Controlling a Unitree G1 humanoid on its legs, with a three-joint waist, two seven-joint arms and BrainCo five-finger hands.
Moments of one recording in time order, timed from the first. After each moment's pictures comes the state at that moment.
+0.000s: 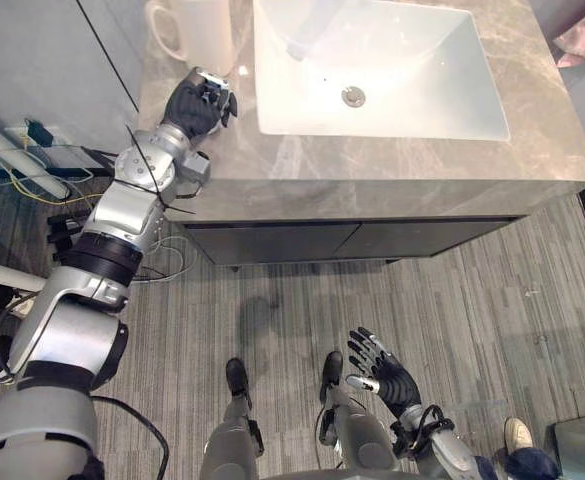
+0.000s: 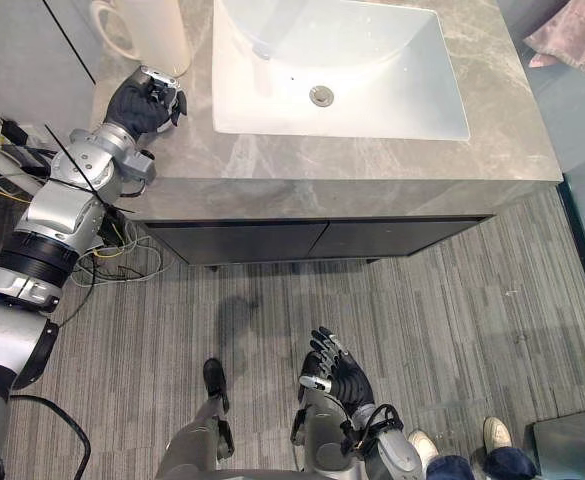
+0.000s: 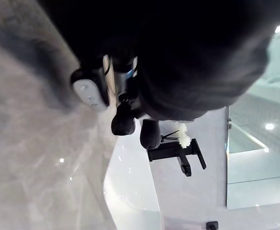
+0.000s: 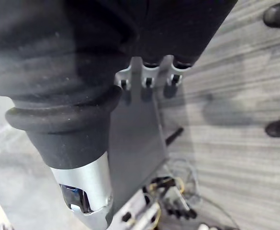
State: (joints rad) left arm -1.01 0.70 -0.41 0.58 -0.50 -0.09 -0.04; right arm 0.44 -0.12 0.19 -0.05 0.41 -0.04 0.28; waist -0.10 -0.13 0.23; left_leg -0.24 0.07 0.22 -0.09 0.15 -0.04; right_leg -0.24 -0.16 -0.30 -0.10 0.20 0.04
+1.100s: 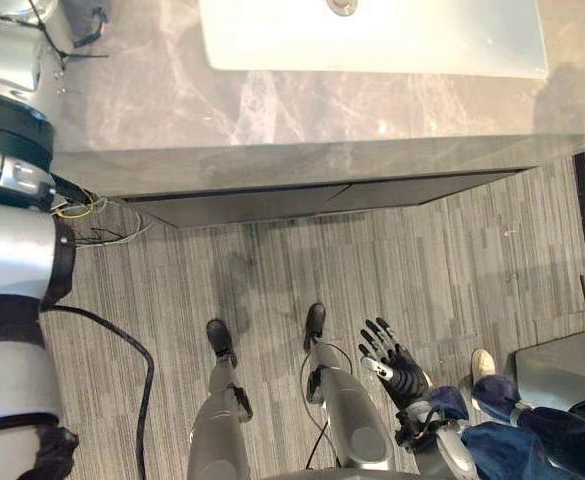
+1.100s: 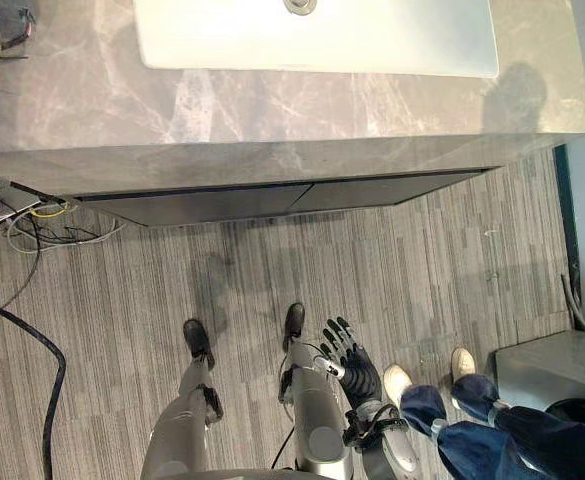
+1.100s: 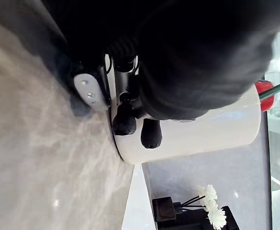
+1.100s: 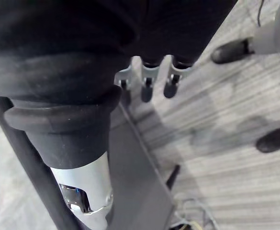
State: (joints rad) left arm -1.60 0.84 -0.51 0.96 -0.54 -0.09 0.01; right arm 0.45 -0.07 0.15 -0.07 0.55 -0.06 0.22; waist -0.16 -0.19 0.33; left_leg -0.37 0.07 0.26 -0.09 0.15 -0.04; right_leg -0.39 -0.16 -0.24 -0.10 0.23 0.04
